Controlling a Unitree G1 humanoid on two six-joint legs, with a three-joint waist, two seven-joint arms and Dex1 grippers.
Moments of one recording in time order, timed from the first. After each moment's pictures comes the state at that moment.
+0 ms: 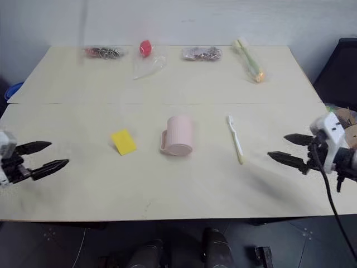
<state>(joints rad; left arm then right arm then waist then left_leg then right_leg) -0.02 0.95 0.54 -0.12 -0.49 0.51 -0.94 -0.22 -1.04 -0.37 -0.14 0.66 0.69 1.09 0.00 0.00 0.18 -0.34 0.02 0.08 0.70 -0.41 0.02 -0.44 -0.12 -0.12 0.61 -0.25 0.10</state>
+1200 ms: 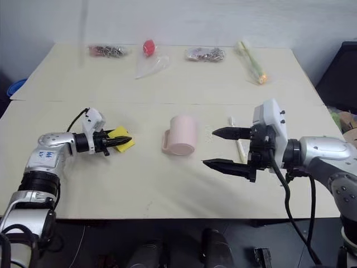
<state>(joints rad) -0.69 0.69 0.04 0.60 -0.22 0.27 -0.99 -0.39 -0.93 -0.23 -0.53 1.01 0.87 0.88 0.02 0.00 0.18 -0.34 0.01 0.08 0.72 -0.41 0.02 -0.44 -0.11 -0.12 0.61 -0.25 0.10</state>
